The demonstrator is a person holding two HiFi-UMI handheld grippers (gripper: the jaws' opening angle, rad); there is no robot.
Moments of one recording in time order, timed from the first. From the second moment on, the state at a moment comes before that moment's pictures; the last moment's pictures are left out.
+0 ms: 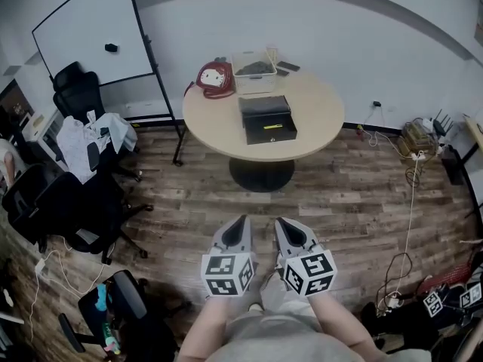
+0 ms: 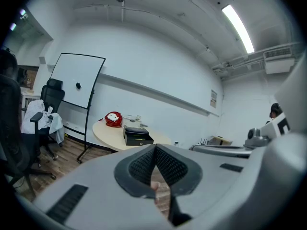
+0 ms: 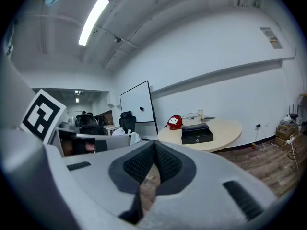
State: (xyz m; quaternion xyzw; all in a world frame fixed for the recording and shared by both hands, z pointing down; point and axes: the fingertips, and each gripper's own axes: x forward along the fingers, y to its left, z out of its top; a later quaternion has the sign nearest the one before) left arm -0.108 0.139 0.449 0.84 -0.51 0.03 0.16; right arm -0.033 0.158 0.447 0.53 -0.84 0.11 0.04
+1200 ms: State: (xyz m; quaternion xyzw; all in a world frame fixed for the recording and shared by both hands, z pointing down) left arm -0.045 -0.142 0.459 0.81 -0.56 0.02 0.17; right arm 0.035 -0.134 0.451 0.45 -0.88 0.11 0.06
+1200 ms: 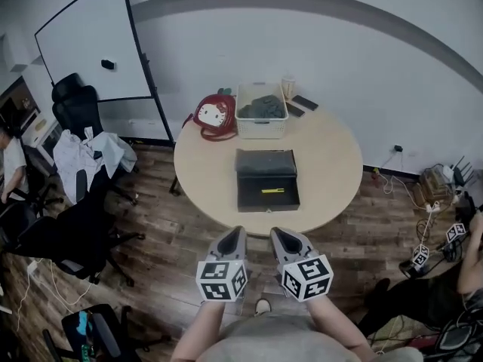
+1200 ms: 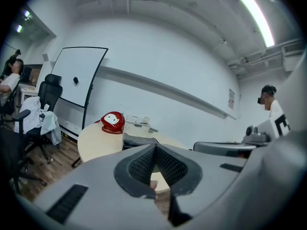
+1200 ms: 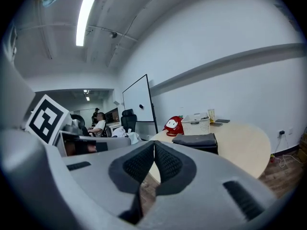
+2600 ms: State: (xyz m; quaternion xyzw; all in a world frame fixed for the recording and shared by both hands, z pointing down) left arm -0.061 -0.322 0.540 0.78 -0.57 0.07 0.25; right arm 0.066 -0.354 0.576 0.40 -0.87 0.11 0.28
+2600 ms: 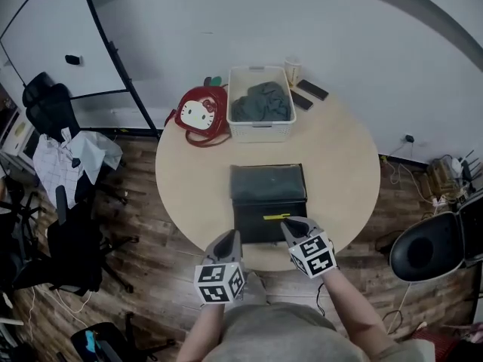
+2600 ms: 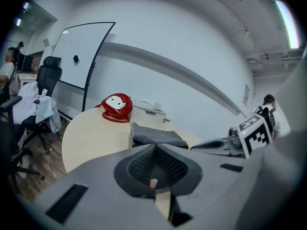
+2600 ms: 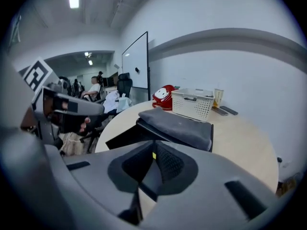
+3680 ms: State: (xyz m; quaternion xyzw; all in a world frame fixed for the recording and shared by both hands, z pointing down) left arm -0.097 -0.382 0.556 0.78 -0.56 0.09 0.28; right arm 0.045 -0.379 0.696 0.10 -0.78 -0.04 0.61
